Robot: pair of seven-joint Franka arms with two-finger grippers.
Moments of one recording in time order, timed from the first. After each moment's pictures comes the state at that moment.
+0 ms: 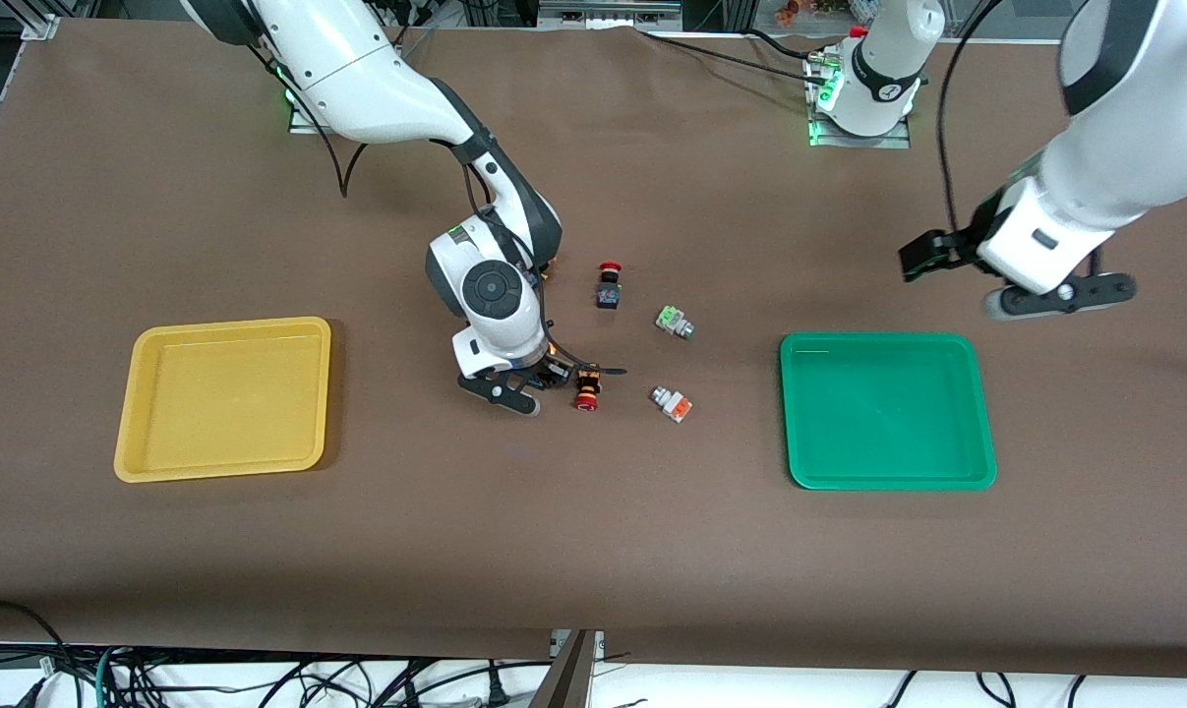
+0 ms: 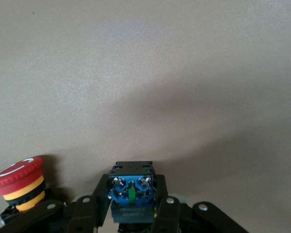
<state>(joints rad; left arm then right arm) -0.06 0.13 -0.16 -1.62 -0.05 1.60 -0.42 0.63 0.81 0.00 -1.51 0.02 2.37 1.01</state>
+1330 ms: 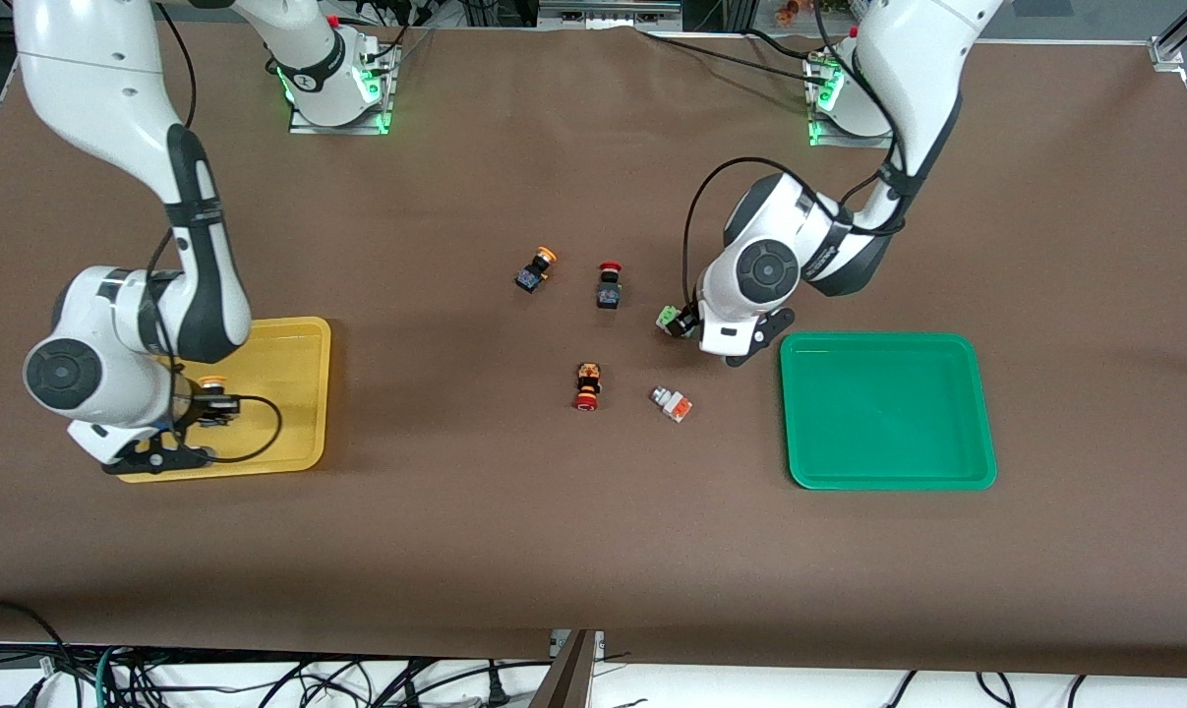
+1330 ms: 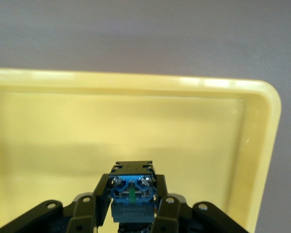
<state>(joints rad) -0.33 0.55 -0.27 -1.88 -0.12 2.24 -1.24 0.21 0.65 -0.35 -1.68 0.04 2.25 -0.23</state>
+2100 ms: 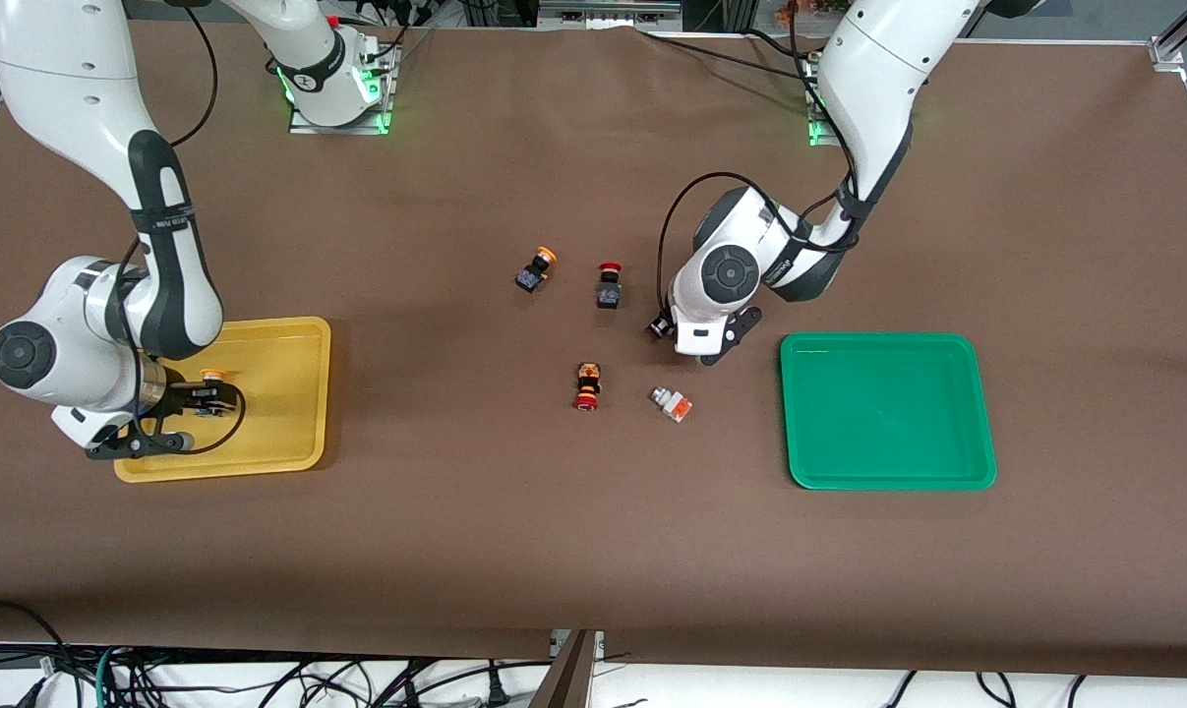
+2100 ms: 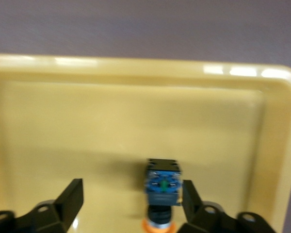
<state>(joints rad) -0.38 0.63 -0.27 -1.88 -0.12 2.33 -1.31 0.19 0.63 -0.33 -1.69 0.18 2.22 -0.31</state>
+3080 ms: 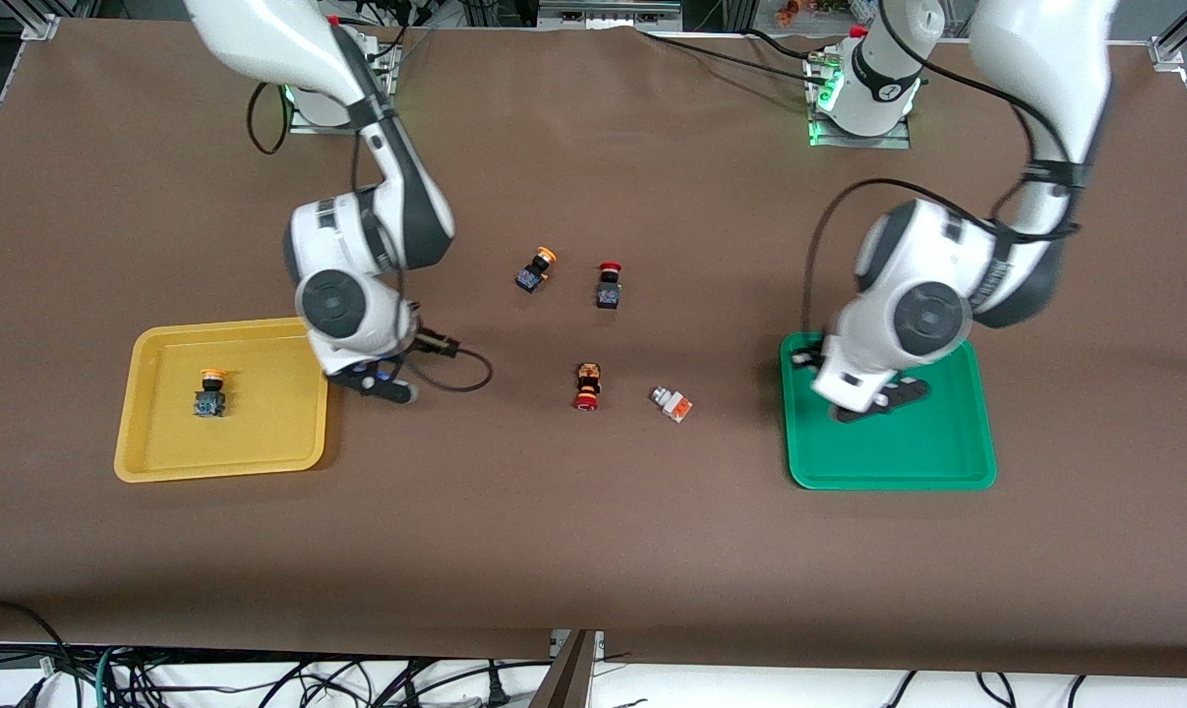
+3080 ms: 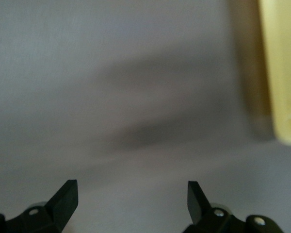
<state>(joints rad) -0.03 0.47 -0.24 -1.72 0.10 1.92 -0.59 0.72 0.53 -0.30 -1.76 0.20 2.03 0.64</state>
